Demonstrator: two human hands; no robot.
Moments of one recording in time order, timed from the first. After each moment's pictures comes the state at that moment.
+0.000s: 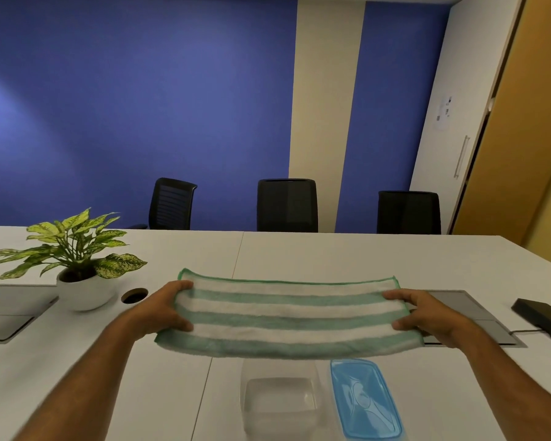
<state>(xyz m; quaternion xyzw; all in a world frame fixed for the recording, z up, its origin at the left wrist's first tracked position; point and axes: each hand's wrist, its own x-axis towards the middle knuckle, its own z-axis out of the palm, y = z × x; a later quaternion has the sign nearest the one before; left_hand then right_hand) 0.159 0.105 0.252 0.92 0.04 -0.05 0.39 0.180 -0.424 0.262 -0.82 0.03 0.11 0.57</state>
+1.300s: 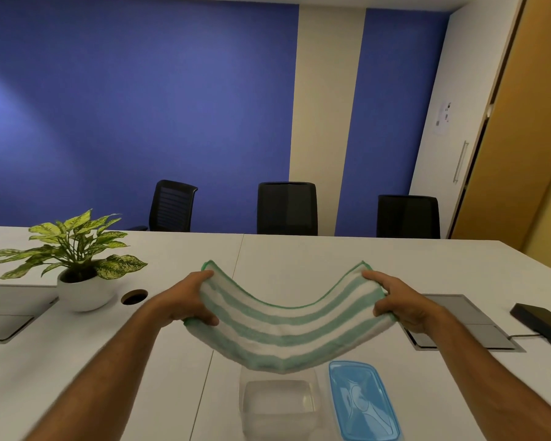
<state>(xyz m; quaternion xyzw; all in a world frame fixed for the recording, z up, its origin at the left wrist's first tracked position) 0.169 0.064 0.273 0.91 0.02 -0.07 0.41 0.180 -0.373 0.292 -0.82 -0.02 0.09 0.57</state>
